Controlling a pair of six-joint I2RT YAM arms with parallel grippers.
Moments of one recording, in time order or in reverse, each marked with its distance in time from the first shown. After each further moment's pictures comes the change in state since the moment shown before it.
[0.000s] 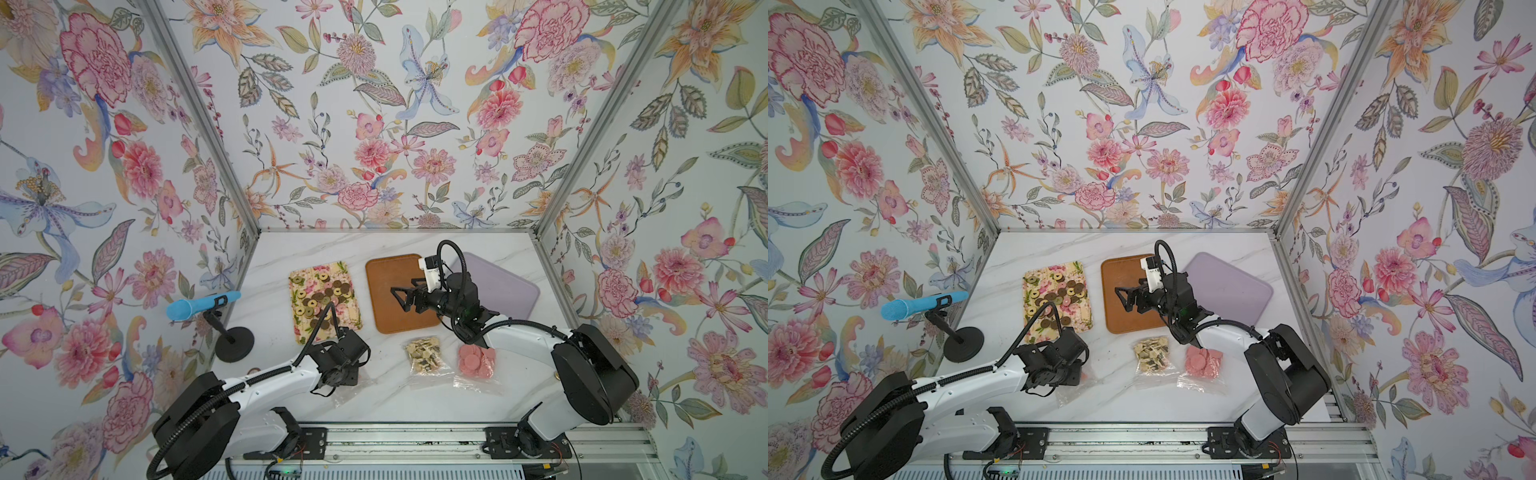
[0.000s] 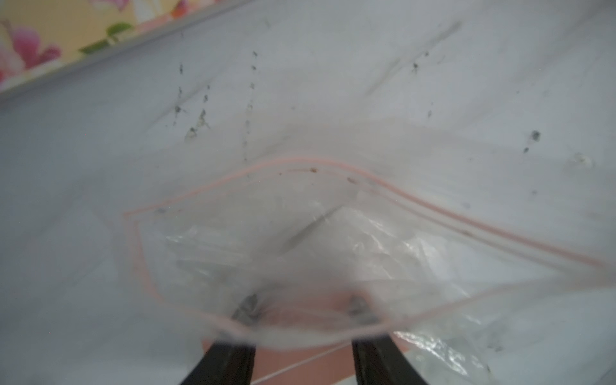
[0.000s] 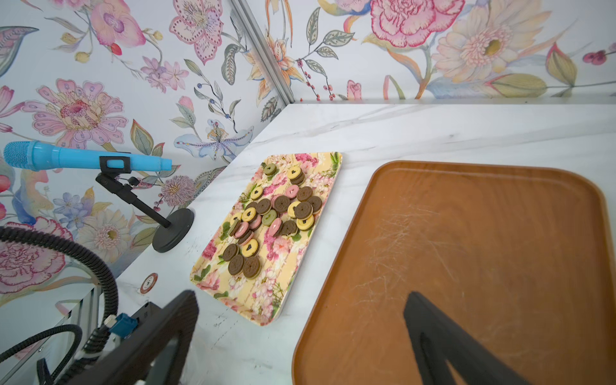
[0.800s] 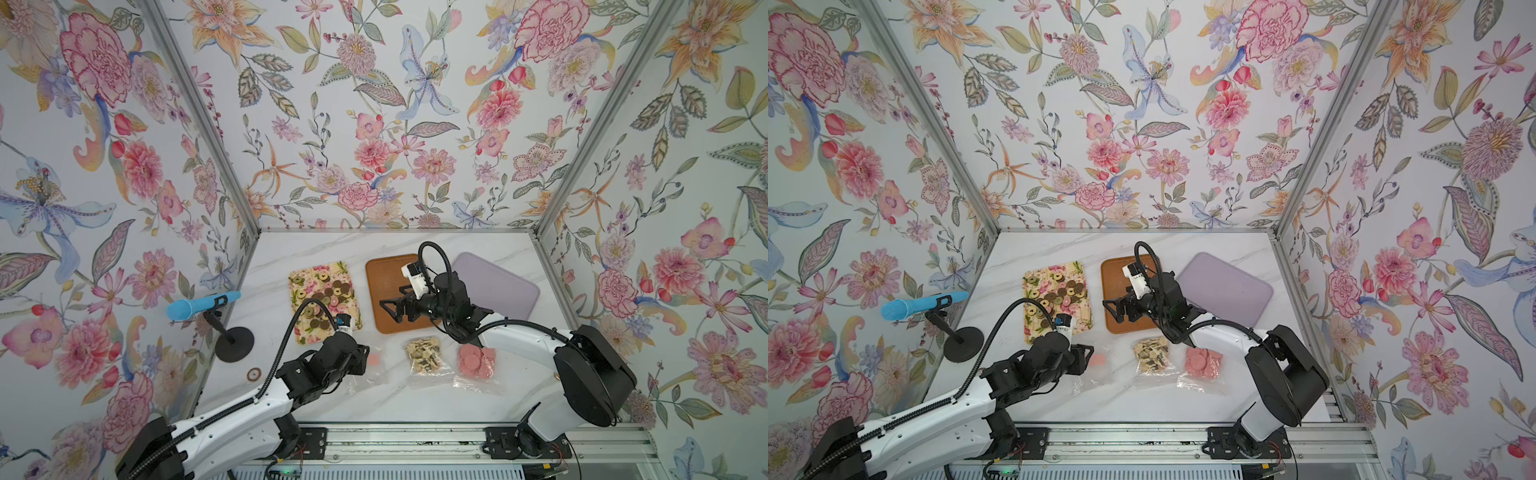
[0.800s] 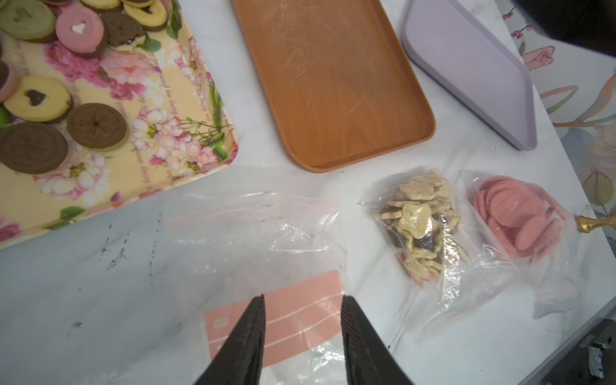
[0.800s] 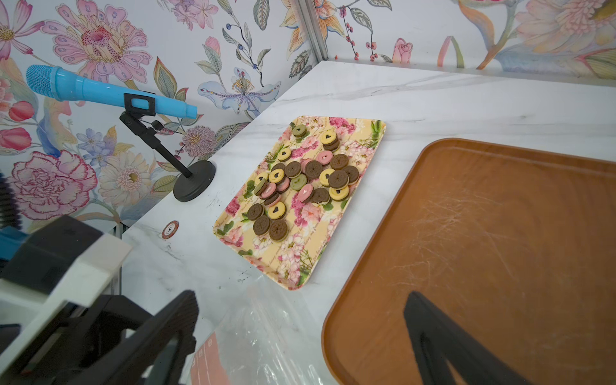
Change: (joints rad) left arm -0.038 -0.254 -0.096 0.367 0.032 0.030; right arm 0.070 0.000 0.093 -0.229 -0.053 -0.101
